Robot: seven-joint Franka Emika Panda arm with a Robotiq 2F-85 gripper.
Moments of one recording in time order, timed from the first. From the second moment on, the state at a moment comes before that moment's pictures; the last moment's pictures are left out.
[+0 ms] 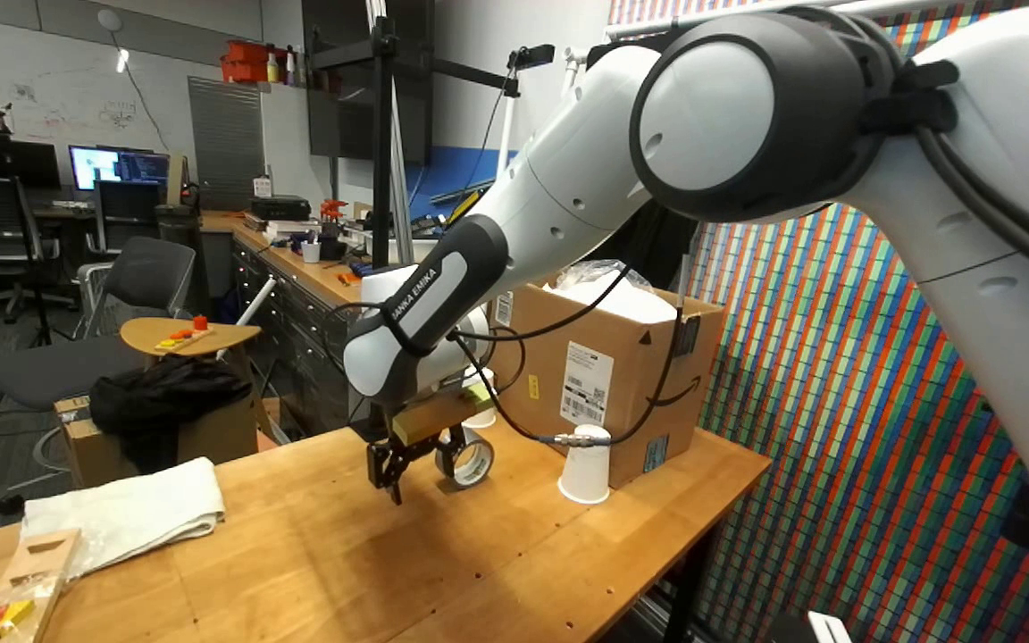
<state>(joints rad) 0.12 0.70 -0.05 -1.70 -0.17 2.31 0.23</state>
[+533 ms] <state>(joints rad) 0.13 0.70 -0.05 -1.70 -0.17 2.32 0.21</state>
